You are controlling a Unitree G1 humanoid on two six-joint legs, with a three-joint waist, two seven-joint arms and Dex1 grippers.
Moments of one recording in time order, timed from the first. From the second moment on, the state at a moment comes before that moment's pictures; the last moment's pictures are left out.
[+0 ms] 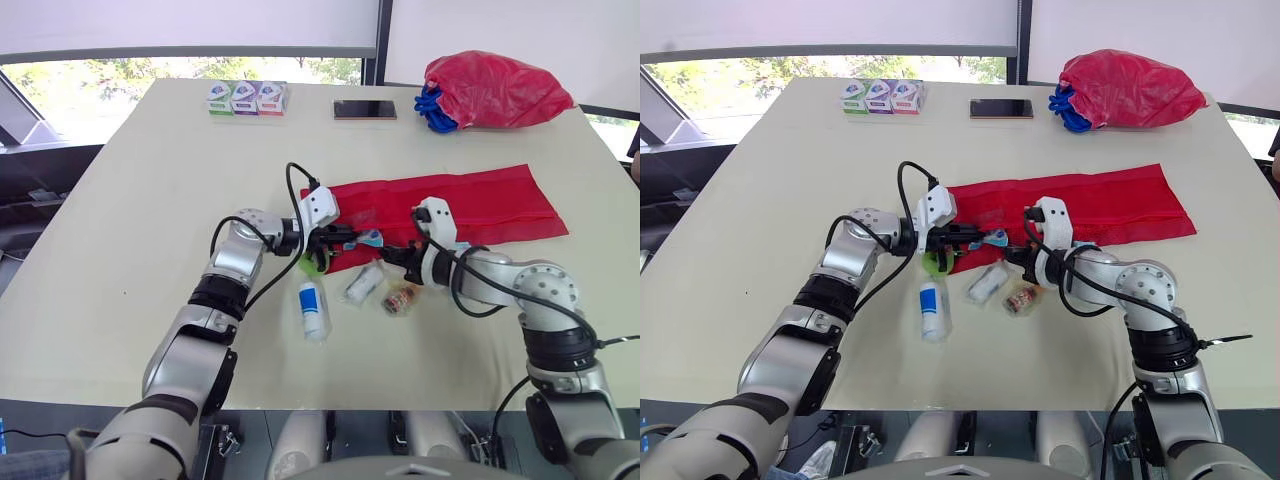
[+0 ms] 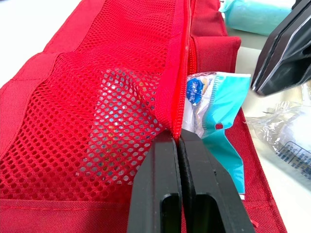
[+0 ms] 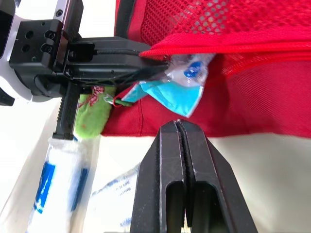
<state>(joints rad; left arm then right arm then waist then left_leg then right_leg) -0.78 0.40 -0.20 0.62 -0.07 0.04 -1.14 -0.54 -0.25 0.04 -0.16 1.19 1.17 -0.28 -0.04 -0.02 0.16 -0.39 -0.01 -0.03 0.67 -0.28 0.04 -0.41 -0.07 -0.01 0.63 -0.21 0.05</state>
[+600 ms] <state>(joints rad) -0.79 0.40 -0.20 0.62 -0.06 0.03 -1.18 -0.61 -0.03 0.01 0.05 0.85 1.04 -0.19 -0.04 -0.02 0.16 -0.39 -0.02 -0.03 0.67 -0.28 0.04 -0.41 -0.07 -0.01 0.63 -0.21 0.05</state>
